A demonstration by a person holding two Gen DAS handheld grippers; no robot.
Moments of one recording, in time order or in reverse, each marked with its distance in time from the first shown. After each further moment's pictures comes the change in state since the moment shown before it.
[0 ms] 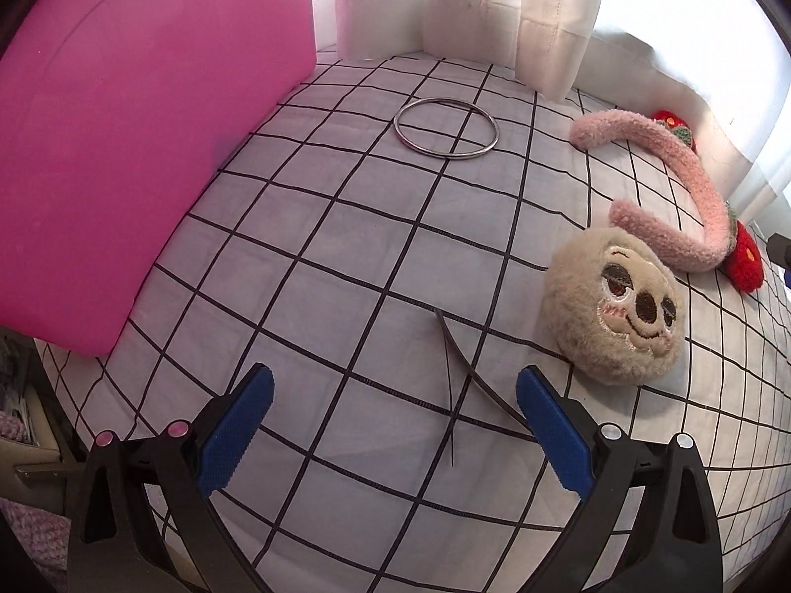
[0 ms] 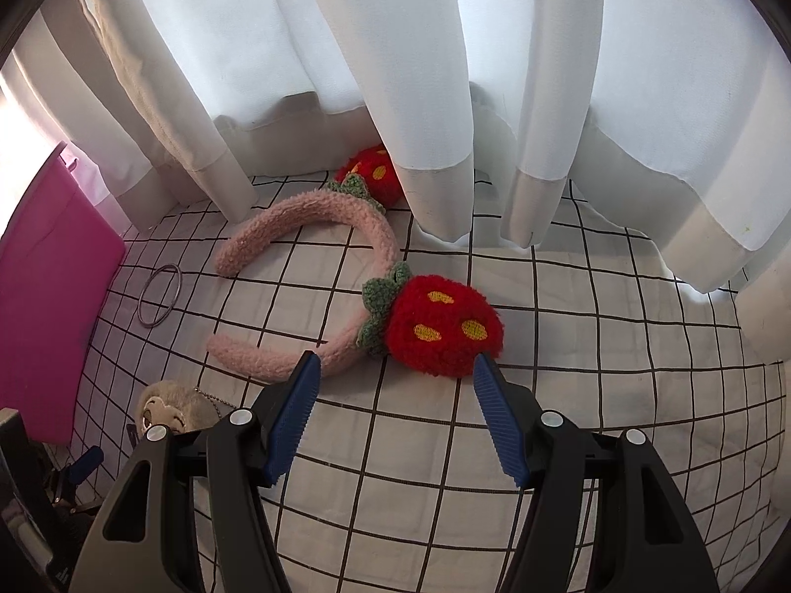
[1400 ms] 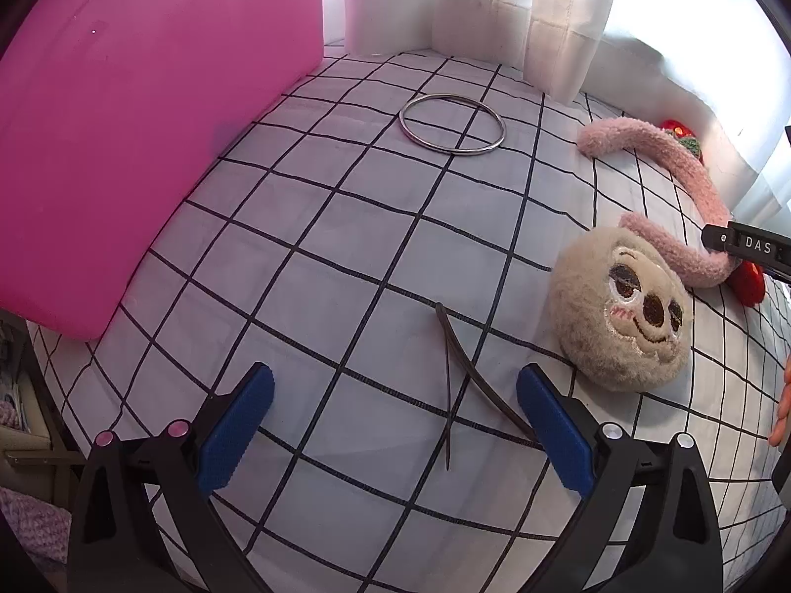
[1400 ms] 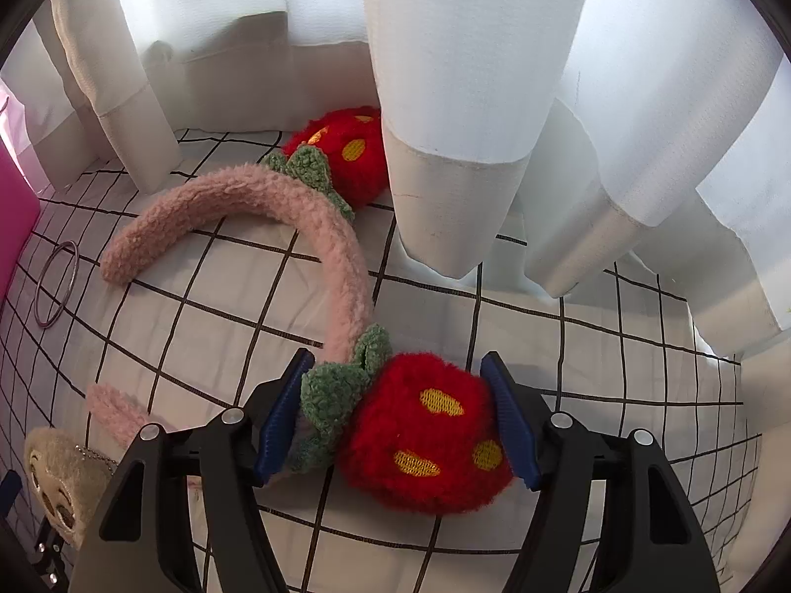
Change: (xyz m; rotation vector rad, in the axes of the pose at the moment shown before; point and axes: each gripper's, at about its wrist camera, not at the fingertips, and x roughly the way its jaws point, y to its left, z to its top) left arm 0.004 0.001 -0.003 -0.030 -0.003 -0.012; right arm 0.091 0.011 0.034 -0.129 0.072 -0.175
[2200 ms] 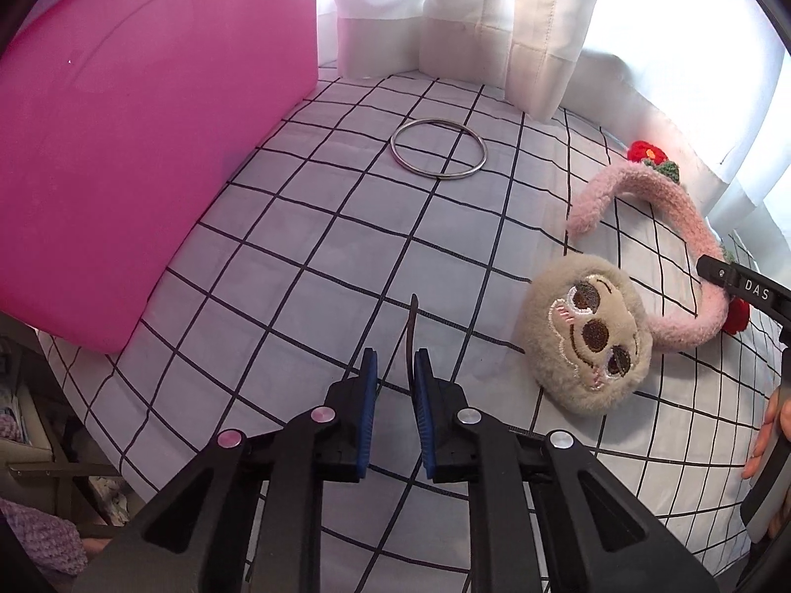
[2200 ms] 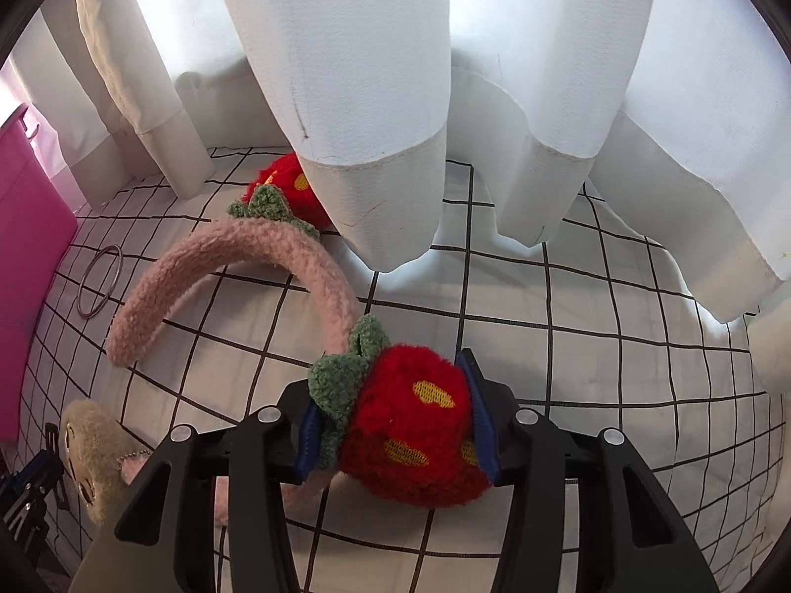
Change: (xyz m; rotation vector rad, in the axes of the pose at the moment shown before) left arm -0.028 0.002 0.009 0.034 -0.029 -0.030; right arm -0.023 -0.021 -0.033 0.078 -0.071 0.088
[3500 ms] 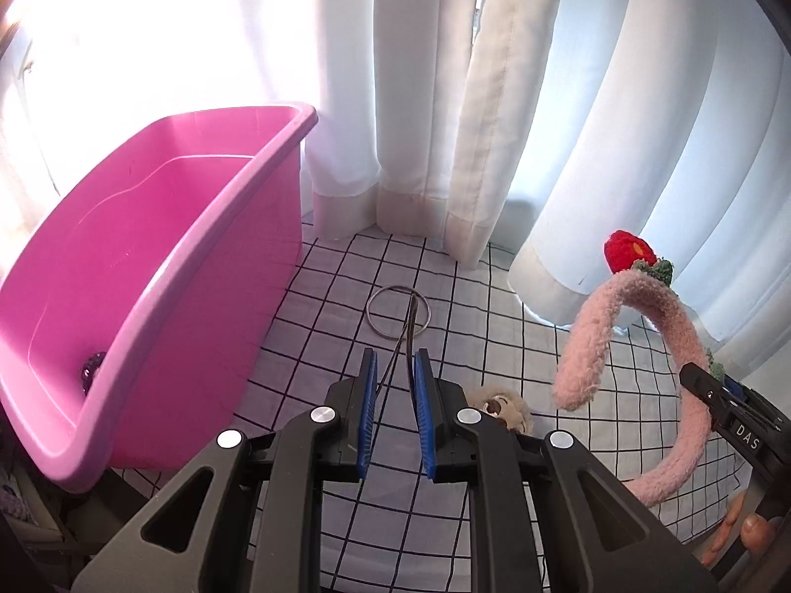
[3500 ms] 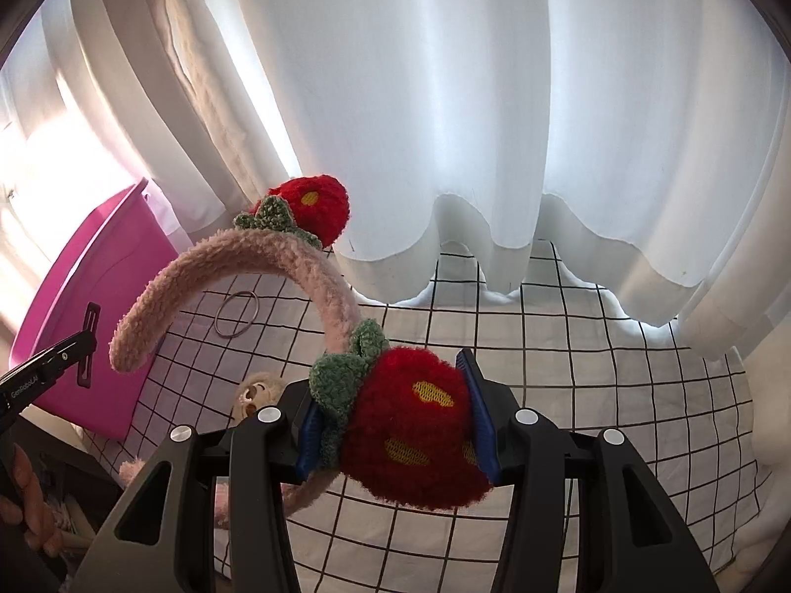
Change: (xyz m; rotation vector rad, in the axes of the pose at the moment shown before) left arm -0.126 0.026 0.061 0.088 -0.219 -0.146; right arm -0.172 0.028 -0.026 0.060 -0.177 0.127
